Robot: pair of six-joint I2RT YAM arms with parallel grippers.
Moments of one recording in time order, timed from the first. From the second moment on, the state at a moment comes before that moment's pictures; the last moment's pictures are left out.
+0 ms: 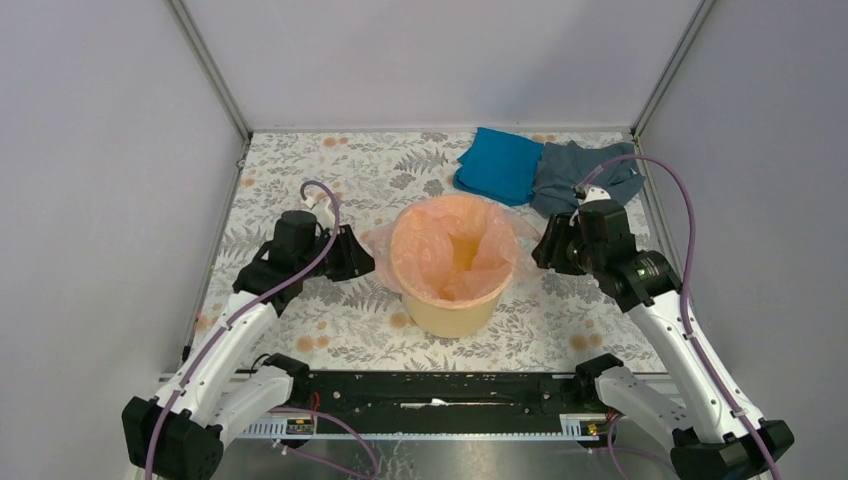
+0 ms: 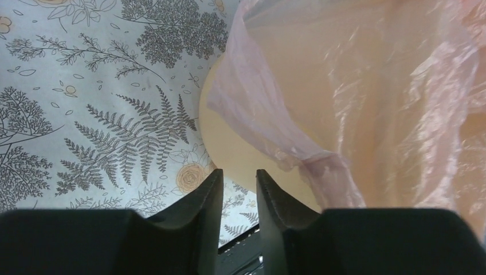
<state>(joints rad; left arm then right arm) -0.34 0.90 0.78 -0.52 0.38 -0.58 0.36 0.91 1.01 -0.85 0.01 0.47</state>
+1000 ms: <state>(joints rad) -0.34 0.79 0.88 -0.61 0.34 -0.61 0.36 0.87 0.71 -0.54 0.01 0.53</state>
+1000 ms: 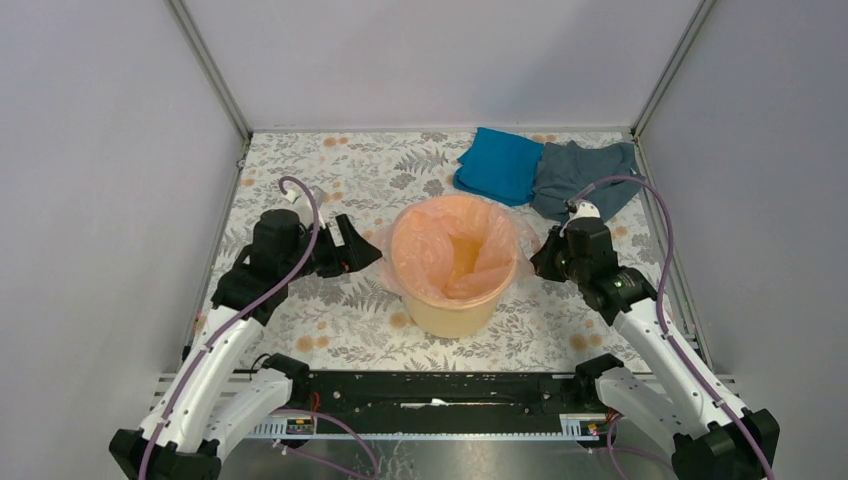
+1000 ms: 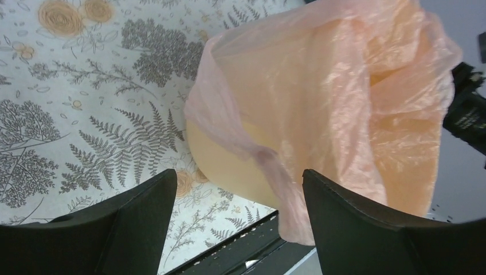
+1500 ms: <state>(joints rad) -0.34 0.84 0.62 -0.44 0.40 -0.65 0.36 0.88 0.63 -0.48 -0.04 0.55</state>
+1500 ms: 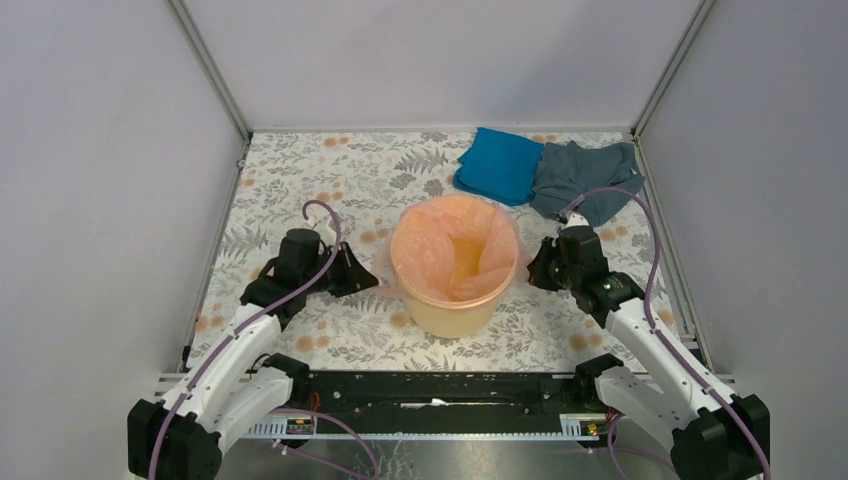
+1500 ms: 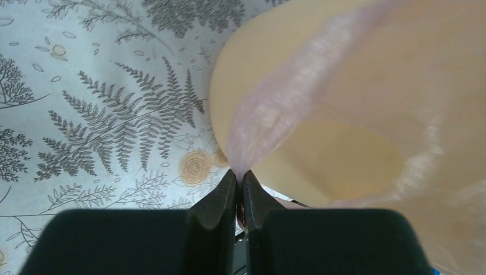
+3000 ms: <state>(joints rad) -0.52 1.02 0.36 -0.08 0.29 -0.82 0.47 1.05 1.33 -0.84 0.22 0.45</state>
